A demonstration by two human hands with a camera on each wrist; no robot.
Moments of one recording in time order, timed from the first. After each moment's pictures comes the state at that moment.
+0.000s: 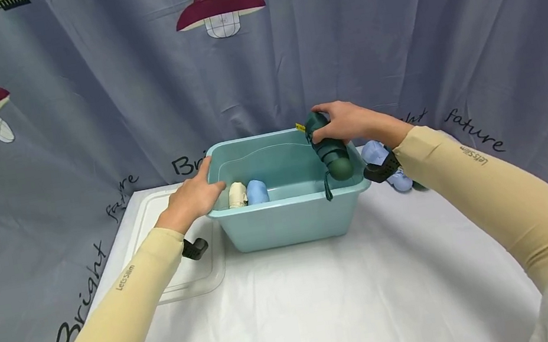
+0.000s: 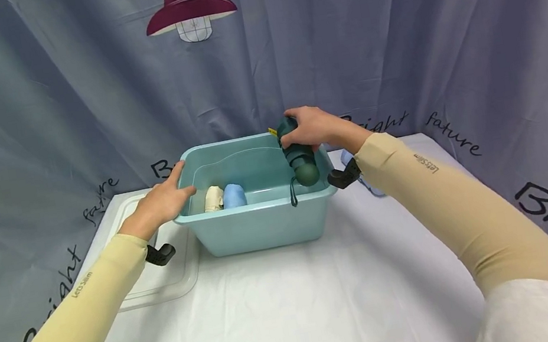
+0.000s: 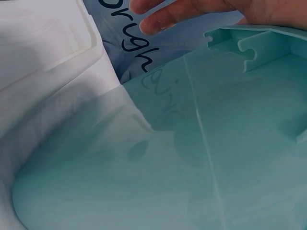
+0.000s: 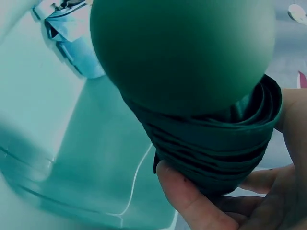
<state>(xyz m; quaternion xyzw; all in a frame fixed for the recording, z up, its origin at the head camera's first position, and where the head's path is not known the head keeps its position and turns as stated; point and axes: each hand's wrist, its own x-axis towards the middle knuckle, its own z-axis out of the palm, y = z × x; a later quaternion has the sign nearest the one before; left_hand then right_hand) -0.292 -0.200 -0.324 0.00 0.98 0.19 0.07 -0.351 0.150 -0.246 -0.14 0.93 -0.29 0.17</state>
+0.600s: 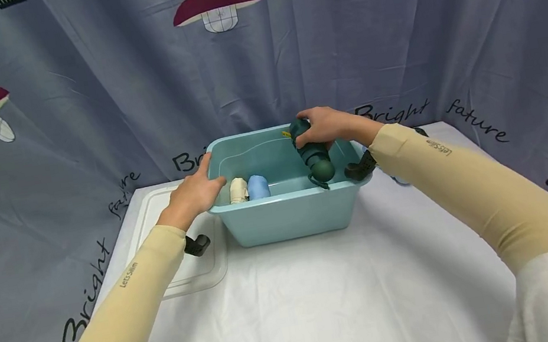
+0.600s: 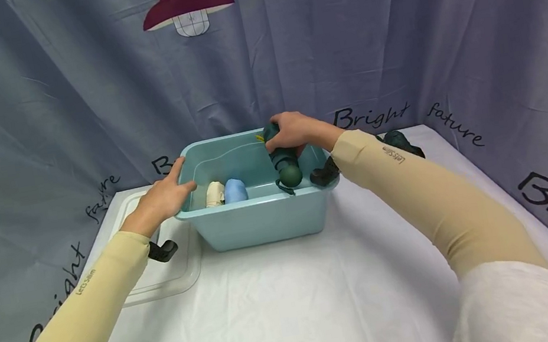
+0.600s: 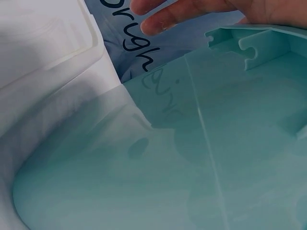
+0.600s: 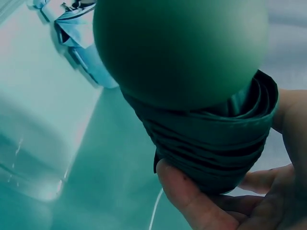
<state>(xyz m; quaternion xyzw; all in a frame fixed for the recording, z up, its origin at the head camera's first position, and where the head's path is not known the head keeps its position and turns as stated) -0.292 -0.198 -0.320 -0.01 0.98 0.19 0.08 -0.367 0.118 -0.264 -0.15 0.93 -0.27 0.19</state>
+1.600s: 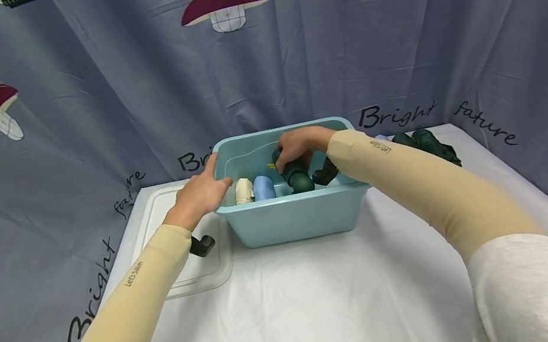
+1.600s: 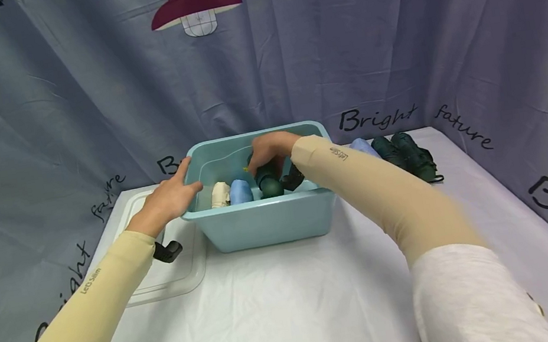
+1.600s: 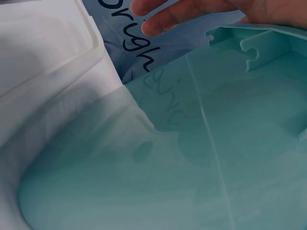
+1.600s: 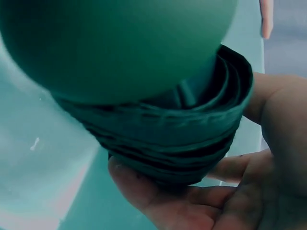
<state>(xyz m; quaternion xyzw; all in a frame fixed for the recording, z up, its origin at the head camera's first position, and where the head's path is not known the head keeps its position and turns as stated) -0.292 -0.197 -0.322 0.00 0.98 0.19 0.07 -0.386 0.047 -0.287 -0.18 0.90 -0.20 0.33</state>
